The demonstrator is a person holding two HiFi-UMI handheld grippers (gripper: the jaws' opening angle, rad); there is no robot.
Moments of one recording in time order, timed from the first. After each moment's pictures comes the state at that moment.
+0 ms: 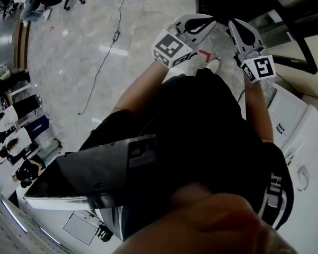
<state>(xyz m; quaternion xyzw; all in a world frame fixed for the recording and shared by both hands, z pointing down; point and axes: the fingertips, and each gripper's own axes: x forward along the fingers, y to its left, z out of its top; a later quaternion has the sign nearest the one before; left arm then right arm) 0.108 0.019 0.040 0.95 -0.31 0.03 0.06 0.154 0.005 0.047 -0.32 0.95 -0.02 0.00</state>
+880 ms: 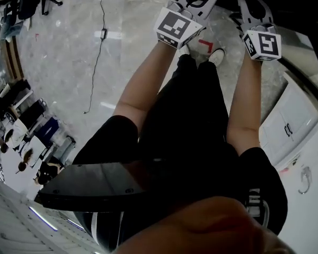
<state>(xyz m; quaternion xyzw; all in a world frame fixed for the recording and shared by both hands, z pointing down) 0.116 -0.208 0.227 0.93 -0.35 0.04 0.08 0.177 -0.227 0.247 -0.47 0.88 -0.04 -0.05</state>
